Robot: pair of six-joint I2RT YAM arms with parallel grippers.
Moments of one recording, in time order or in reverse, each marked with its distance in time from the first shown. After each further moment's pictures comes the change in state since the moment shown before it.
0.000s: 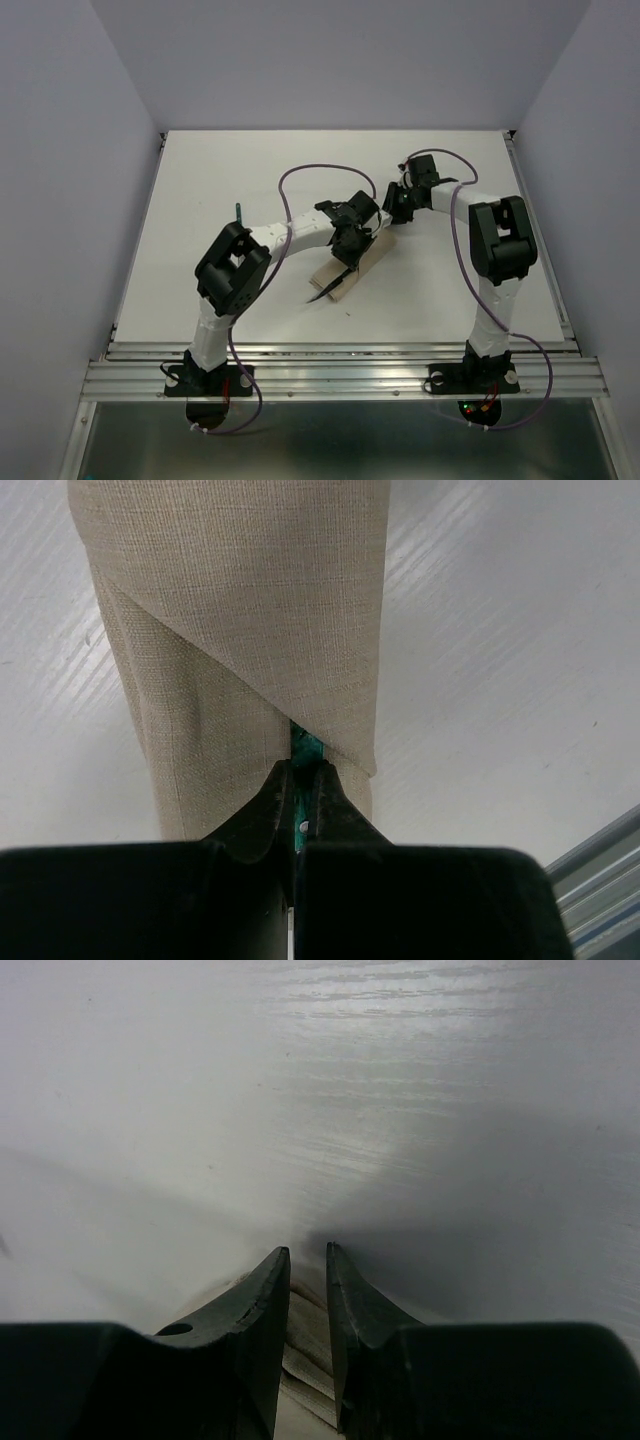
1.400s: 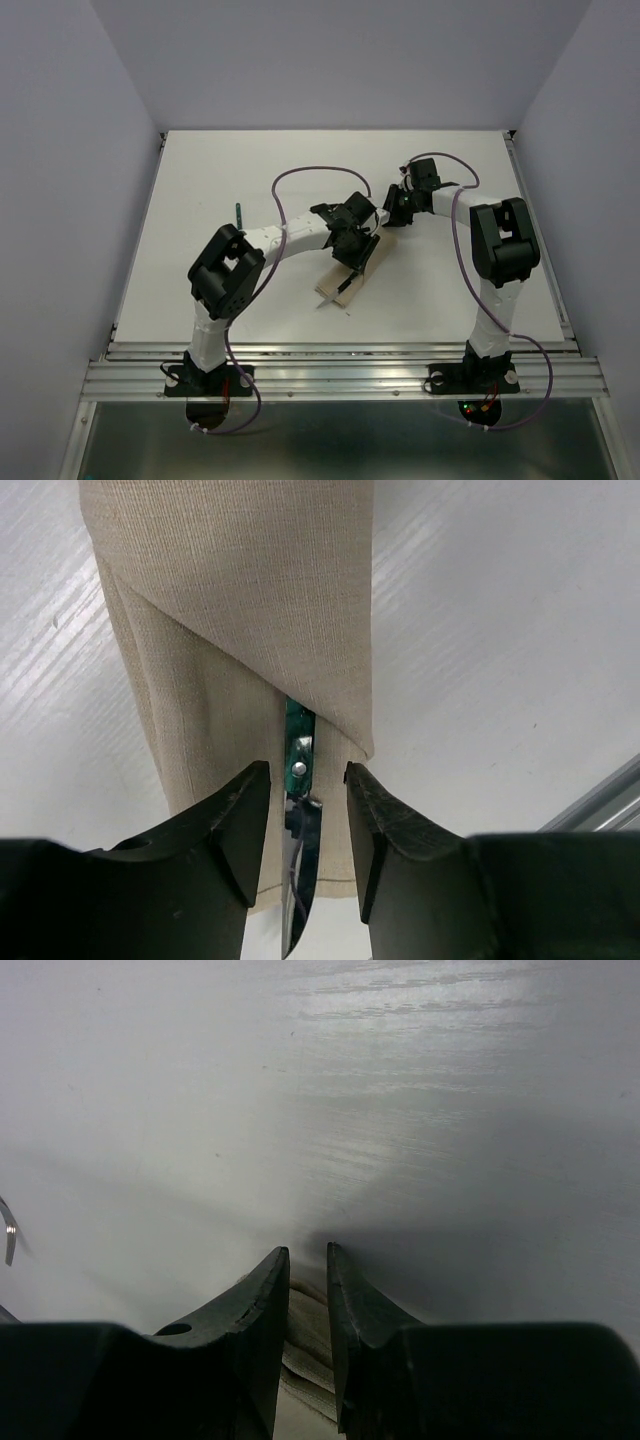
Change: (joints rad) left arm 0.000 -0.033 -0.054 0.073 0.045 -0.111; right arm 0.000 -0.028 -0.063 0.060 -0.018 0.048
